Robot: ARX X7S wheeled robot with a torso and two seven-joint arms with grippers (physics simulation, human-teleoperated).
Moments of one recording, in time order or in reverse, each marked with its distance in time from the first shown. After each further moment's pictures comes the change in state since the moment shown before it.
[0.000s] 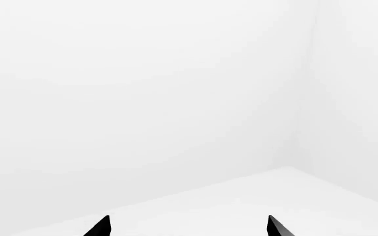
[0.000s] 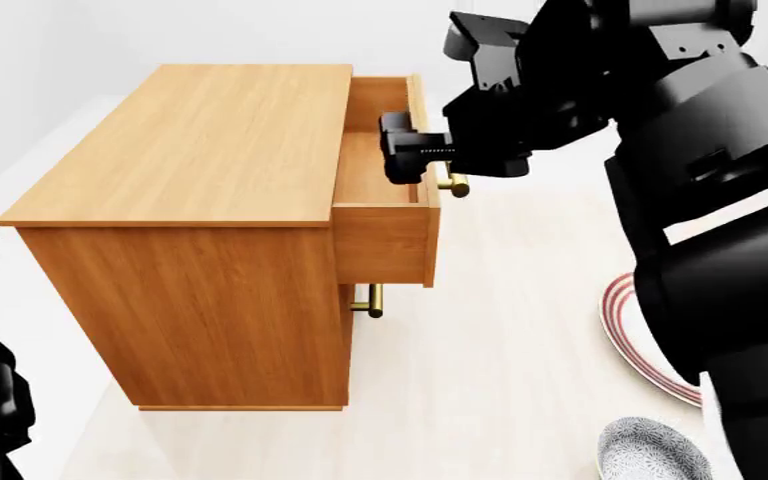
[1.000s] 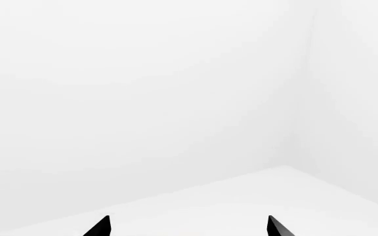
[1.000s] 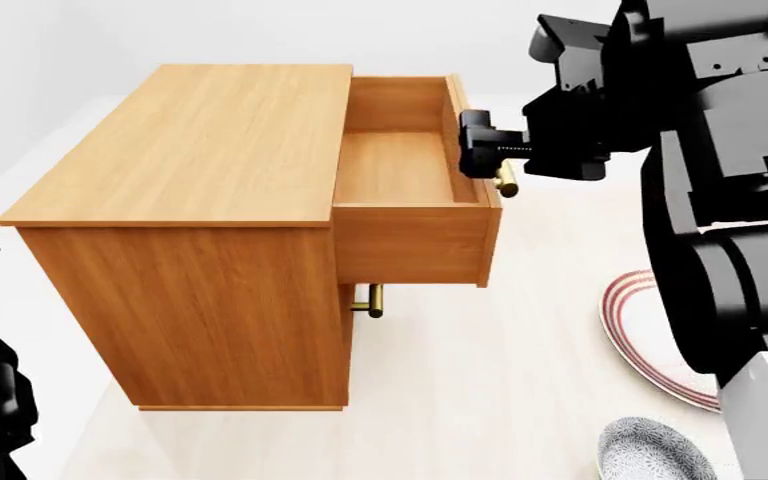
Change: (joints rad) left arm 0.021 0.011 -0.014 0.055 -0.009 -0.034 0.008; right arm -0.032 0.063 0.620 -0.005 -0.904 0.072 -0.233
